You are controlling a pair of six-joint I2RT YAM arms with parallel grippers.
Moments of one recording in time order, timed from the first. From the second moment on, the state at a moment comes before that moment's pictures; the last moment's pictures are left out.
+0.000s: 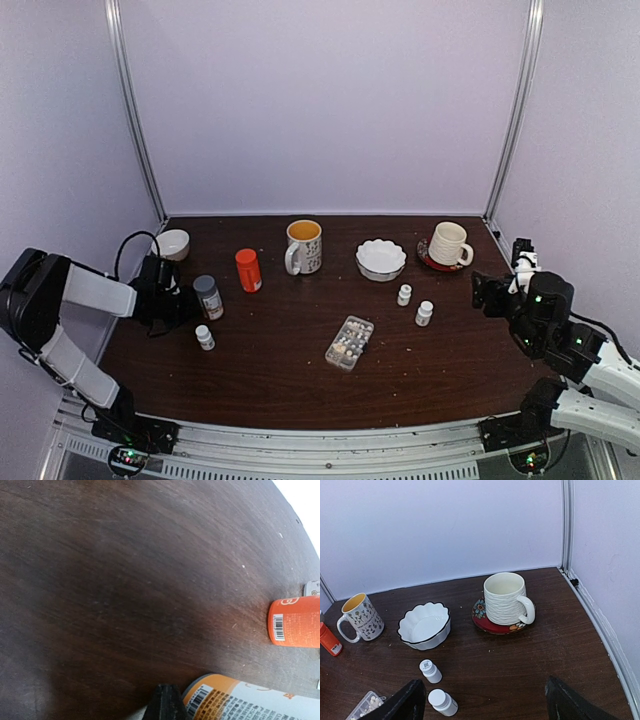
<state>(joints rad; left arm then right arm) -0.20 1.52 0.52 0.14 0.08 -0.72 0.63 0.51 0.35 -0.11 0.56 0.32</state>
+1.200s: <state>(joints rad) -0.22 1.13 0.56 0.05 -0.24 -0.44 0.24 0.76 0.26 0.35 0.36 0.11</state>
